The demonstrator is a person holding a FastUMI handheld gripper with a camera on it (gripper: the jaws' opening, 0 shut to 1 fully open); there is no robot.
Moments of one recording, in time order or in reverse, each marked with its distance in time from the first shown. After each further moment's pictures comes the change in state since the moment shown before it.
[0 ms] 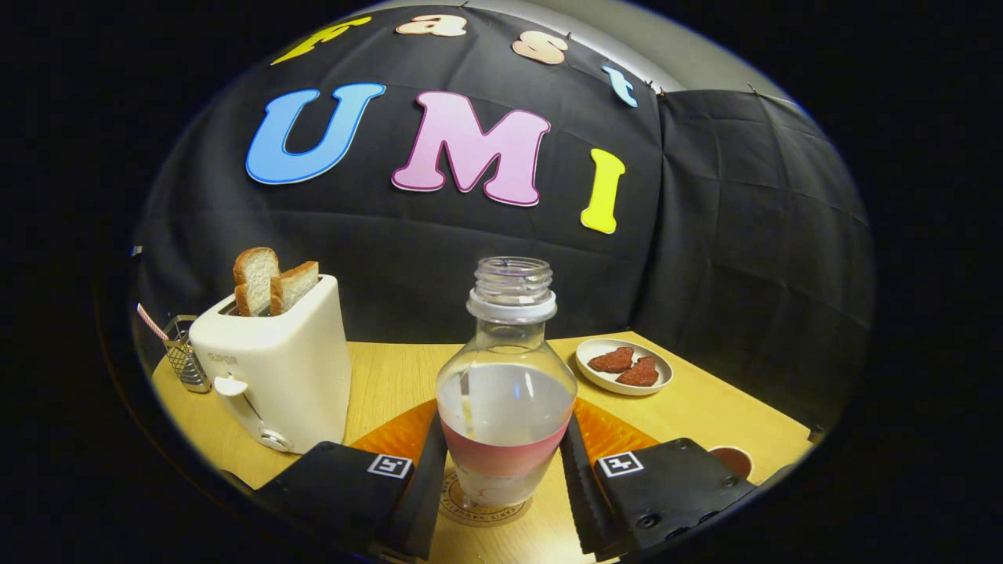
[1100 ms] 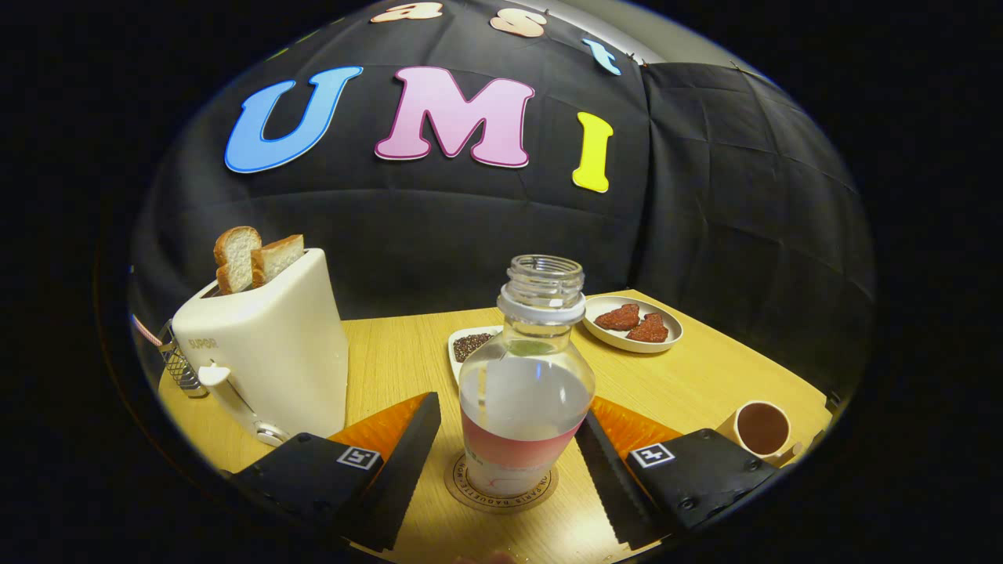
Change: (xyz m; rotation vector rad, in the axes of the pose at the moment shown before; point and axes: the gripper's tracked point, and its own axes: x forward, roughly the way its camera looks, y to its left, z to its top) arm -0.007 0.005 -0.034 0.050 0.114 -0.023
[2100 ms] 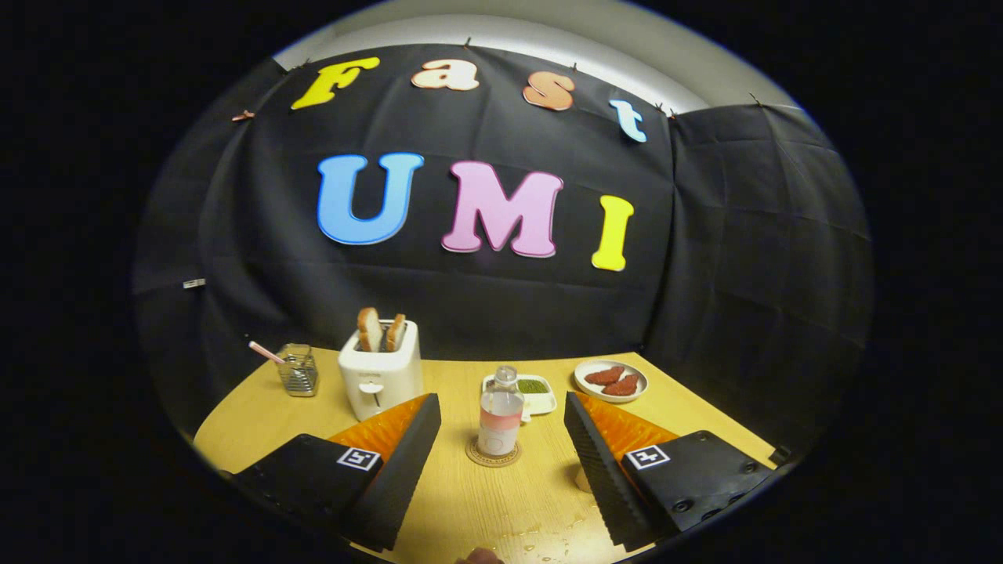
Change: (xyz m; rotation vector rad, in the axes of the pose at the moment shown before) arm -0.247 -0.043 0.128 -0.098 -0.221 0.268
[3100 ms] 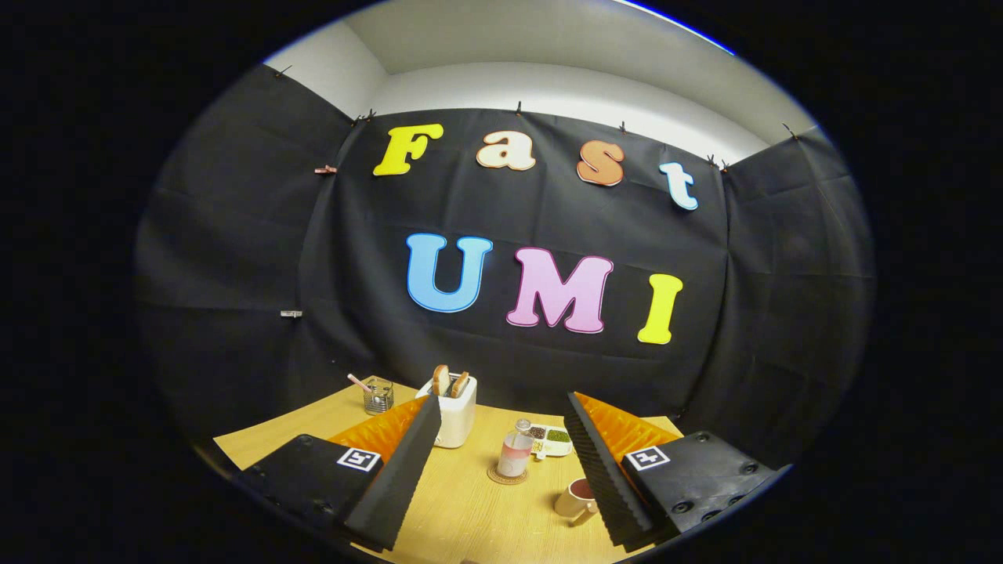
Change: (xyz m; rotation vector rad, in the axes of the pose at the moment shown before) arm -0.109 -0.059 0.078 -0.018 -0.186 0.242
